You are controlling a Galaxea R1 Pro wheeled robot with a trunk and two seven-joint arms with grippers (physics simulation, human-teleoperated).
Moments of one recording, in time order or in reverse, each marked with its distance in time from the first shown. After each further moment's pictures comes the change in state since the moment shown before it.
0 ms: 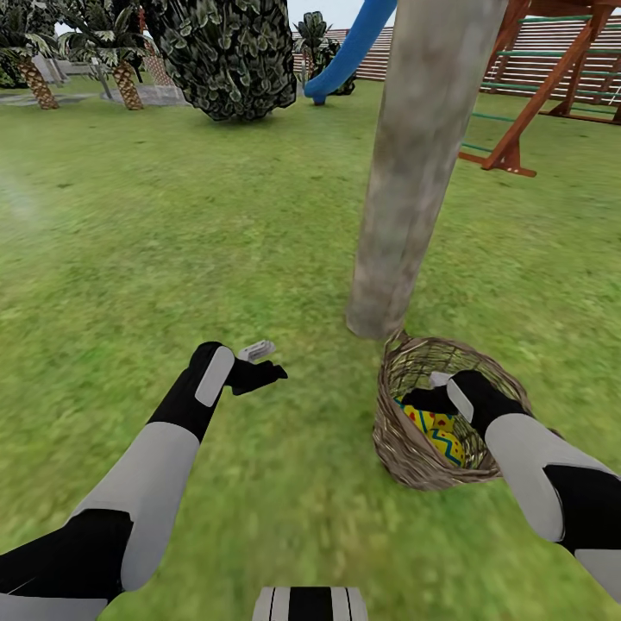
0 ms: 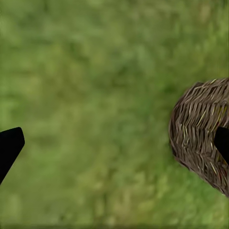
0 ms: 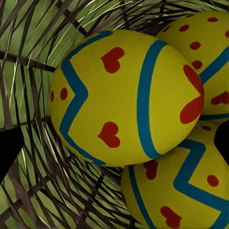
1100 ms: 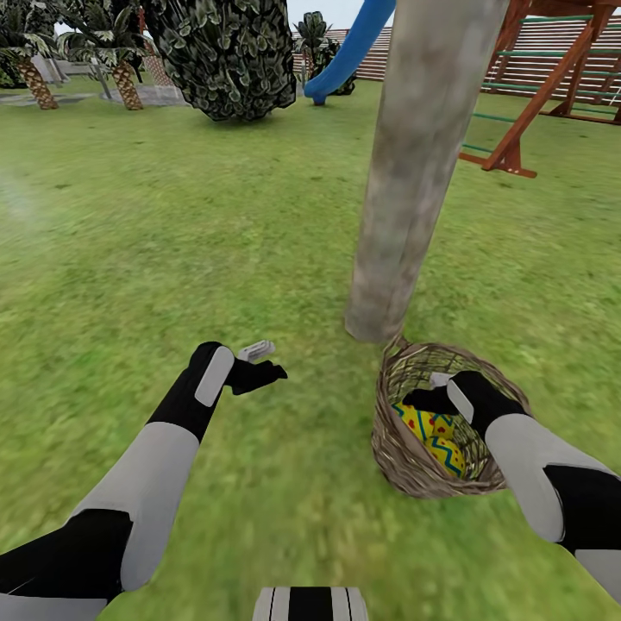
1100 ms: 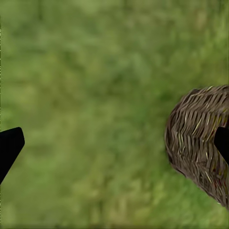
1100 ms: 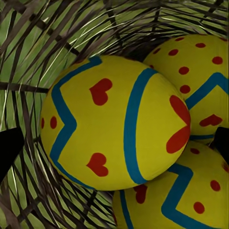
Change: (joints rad) left arm 0.000 0.001 0.000 0.000 0.001 0.000 -0.003; right arm 0.001 0.000 0.000 0.002 0.005 -0.010 -0.008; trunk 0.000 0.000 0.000
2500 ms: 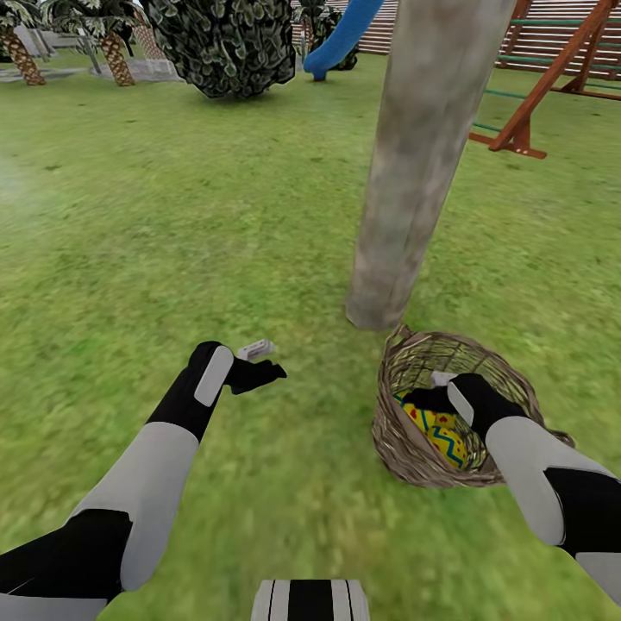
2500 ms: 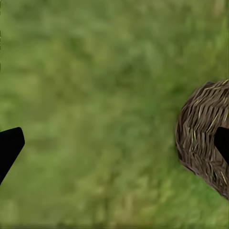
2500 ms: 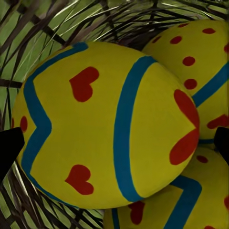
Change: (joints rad) left arm 0.000 0.001 0.000 -0.006 -0.003 0.000 0.003; right arm 0.010 -0.001 0.000 -0.002 0.003 -0.063 0.001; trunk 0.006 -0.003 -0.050
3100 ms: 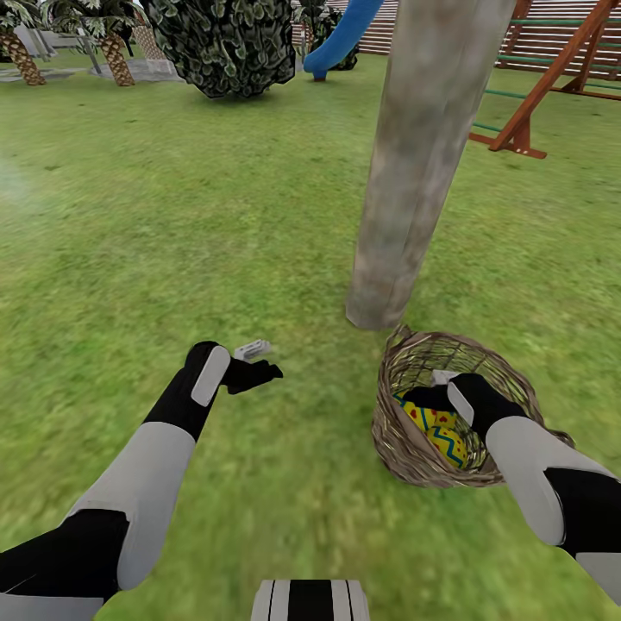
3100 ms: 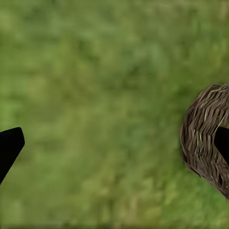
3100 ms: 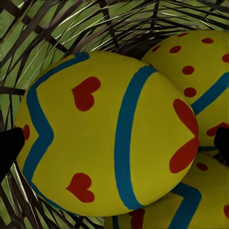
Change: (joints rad) left arm 0.000 0.014 0.000 0.000 0.000 0.000 0.002; right arm 0.000 0.000 0.001 0.000 -0.001 -0.025 0.001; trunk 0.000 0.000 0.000
